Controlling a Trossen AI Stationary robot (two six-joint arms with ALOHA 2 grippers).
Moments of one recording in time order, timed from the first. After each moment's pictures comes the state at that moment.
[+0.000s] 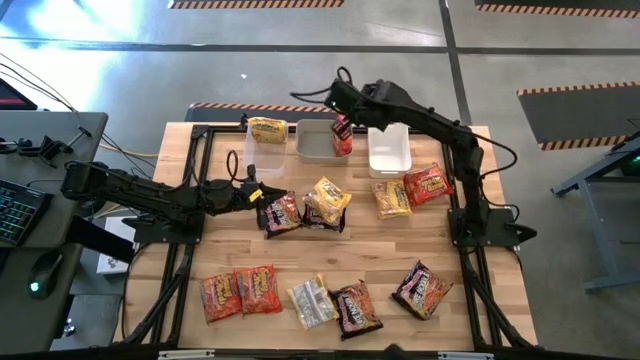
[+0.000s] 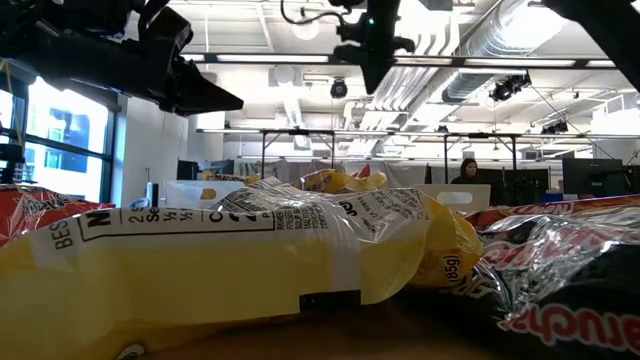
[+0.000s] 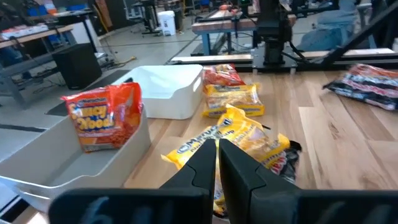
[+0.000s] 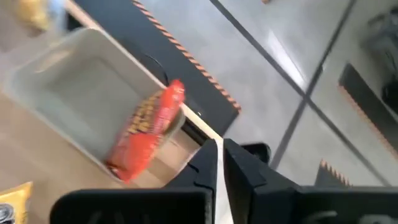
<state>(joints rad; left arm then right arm) 0.01 1.03 0.26 0.60 -0.28 0.08 -0.39 2.02 2.27 -1.37 0.61 0.25</state>
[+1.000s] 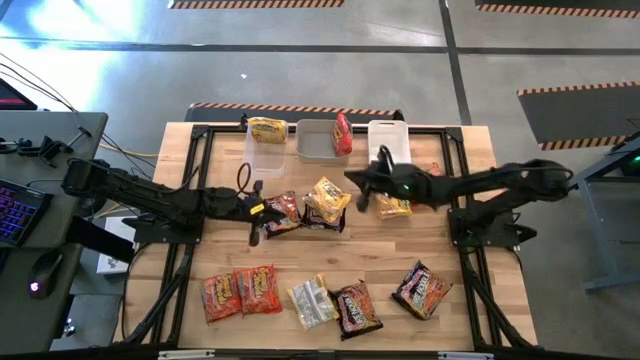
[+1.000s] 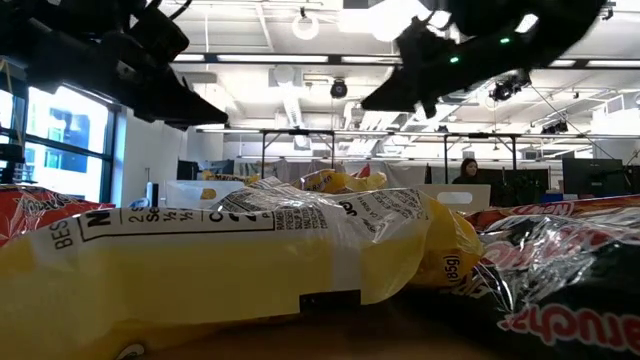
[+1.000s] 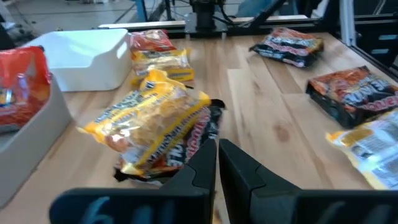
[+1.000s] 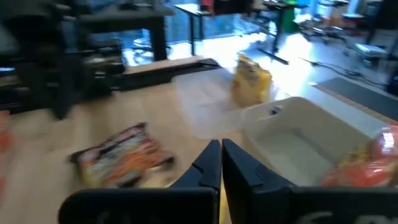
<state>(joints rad) -0.08 1.03 0.26 0.46 -0.10 0.03 -0.12 1.34 0.58 0.55 0.26 0.07</state>
